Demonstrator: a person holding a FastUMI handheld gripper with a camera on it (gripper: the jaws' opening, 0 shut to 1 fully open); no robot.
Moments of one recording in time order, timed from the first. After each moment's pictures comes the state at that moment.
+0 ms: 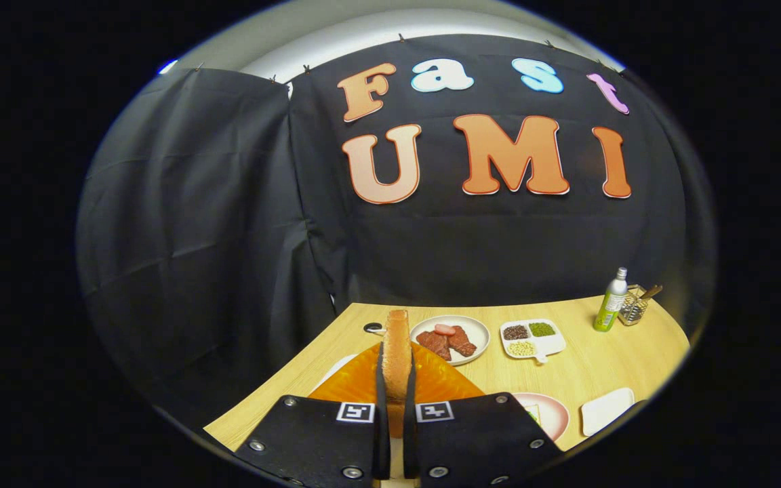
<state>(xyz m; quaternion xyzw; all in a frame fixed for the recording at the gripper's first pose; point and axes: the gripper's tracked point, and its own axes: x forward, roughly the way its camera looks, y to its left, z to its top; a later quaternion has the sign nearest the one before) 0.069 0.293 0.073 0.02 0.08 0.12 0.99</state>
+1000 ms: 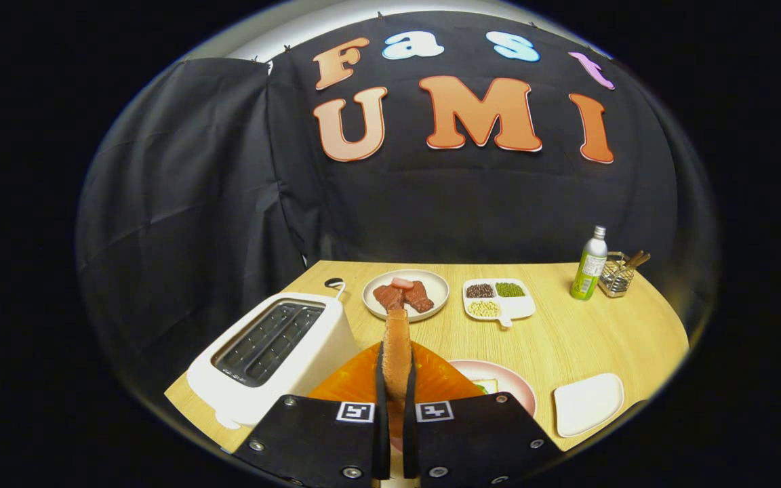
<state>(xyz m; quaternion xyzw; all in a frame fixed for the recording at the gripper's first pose) 0.076 0.212 -0.027 0.01 0.15 0.11 0.98</state>
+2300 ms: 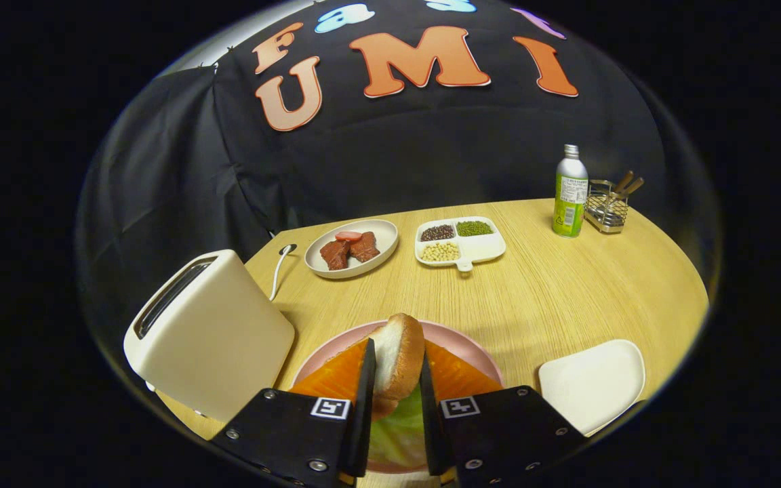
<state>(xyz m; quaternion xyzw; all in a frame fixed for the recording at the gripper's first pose) 0.111 0.124 -0.121 0.08 0.24 0.08 0.96</state>
